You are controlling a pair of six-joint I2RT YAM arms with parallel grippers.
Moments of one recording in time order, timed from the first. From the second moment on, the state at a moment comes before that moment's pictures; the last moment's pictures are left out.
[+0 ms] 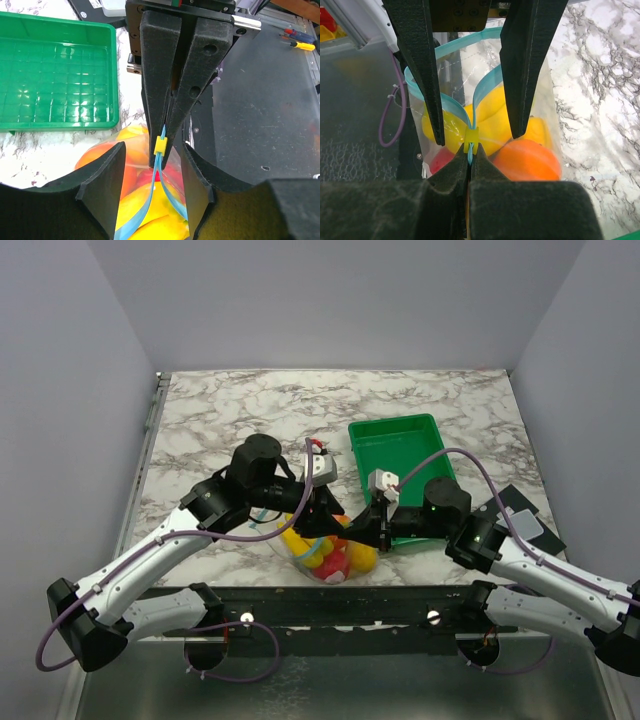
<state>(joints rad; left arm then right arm) -0.79 1.05 1.04 -0.40 0.80 0.05 0.93 0.88 0.68 0.03 -0.54 0.03</state>
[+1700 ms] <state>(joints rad) -0.82 1.02 1.04 -0.32 0.81 0.05 0.93 0.60 0.62 0.00 -0.33 0.04</state>
